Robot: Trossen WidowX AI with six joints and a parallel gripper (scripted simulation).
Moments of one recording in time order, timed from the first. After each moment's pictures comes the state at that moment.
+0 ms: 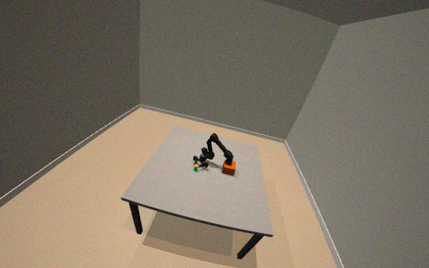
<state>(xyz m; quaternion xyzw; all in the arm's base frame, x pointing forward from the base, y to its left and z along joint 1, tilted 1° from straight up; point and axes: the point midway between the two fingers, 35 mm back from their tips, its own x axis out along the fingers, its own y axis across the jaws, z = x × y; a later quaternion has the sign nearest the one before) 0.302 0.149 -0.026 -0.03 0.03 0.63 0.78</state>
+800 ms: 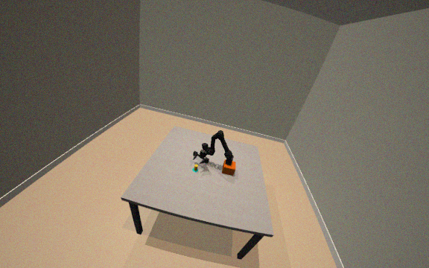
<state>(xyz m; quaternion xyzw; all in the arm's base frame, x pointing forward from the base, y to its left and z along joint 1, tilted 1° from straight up) 0.308 0.151 0.036 -0.05 0.02 0.63 0.78</state>
